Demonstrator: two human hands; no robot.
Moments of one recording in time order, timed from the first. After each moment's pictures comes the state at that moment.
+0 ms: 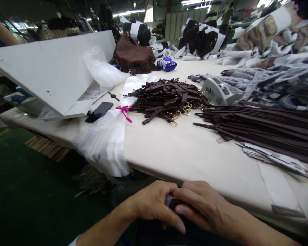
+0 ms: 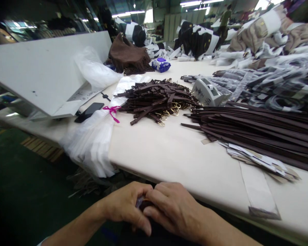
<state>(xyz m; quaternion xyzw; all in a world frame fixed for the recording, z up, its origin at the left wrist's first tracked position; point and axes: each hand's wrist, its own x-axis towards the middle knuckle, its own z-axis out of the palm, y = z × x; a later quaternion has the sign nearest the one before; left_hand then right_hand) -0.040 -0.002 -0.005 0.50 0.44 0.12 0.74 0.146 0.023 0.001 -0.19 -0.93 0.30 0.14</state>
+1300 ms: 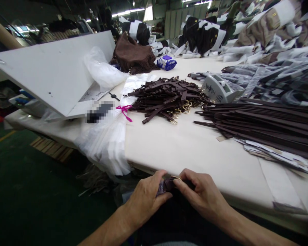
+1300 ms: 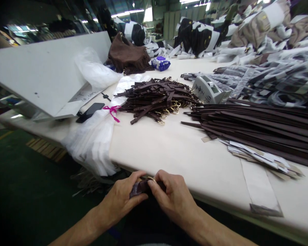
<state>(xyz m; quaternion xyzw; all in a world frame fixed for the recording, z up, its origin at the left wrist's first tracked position) -0.049 -0.024 -0.005 0.71 0.60 0.17 0.34 0.133 0.023 0.000 -0.45 -0.77 0.41 0.20</state>
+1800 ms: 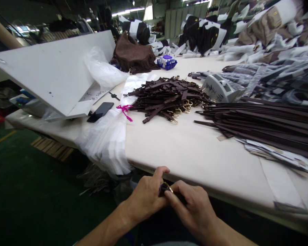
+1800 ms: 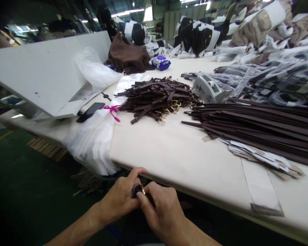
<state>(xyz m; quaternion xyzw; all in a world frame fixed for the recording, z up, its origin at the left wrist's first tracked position) -0.047 -0.019 -0.001 0.71 0.58 0.14 0.37 0.114 -0.008 -0.017 -0.39 -0.79 0.36 0.31</state>
